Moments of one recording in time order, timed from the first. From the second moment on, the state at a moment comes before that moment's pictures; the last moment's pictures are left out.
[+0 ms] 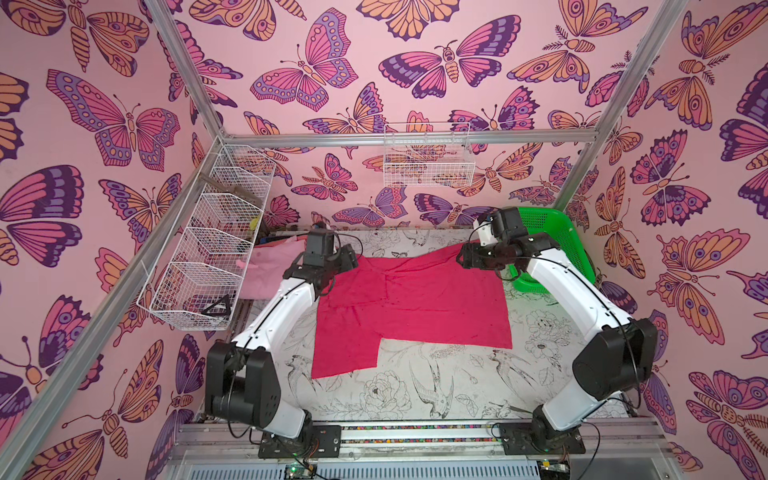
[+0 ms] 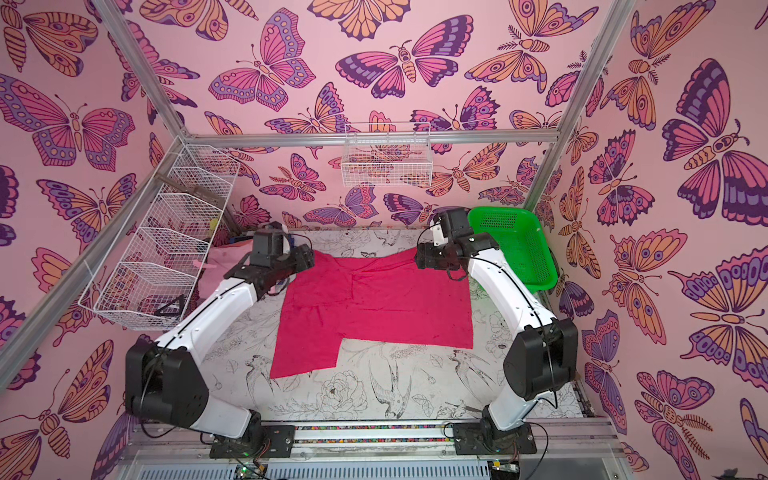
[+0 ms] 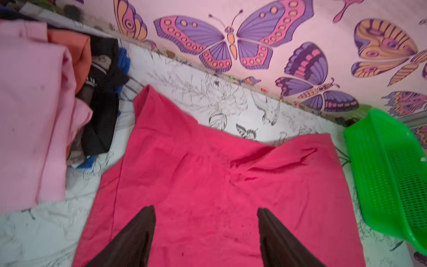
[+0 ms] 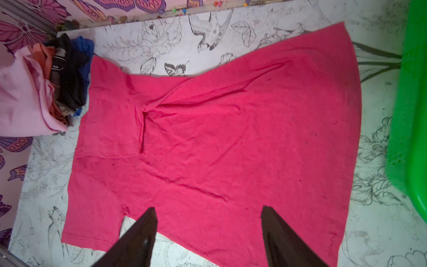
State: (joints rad) left arm -0.22 1.48 1.16 -0.35 0.00 -0.48; right arm 0.37 1.65 1.56 -0.85 -0.17 0.27
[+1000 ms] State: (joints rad) left arm -0.31 1.65 1.06 -0.49 -0.02 -0.63; right arm 0.56 1.75 1.27 -1.00 -0.09 0.48
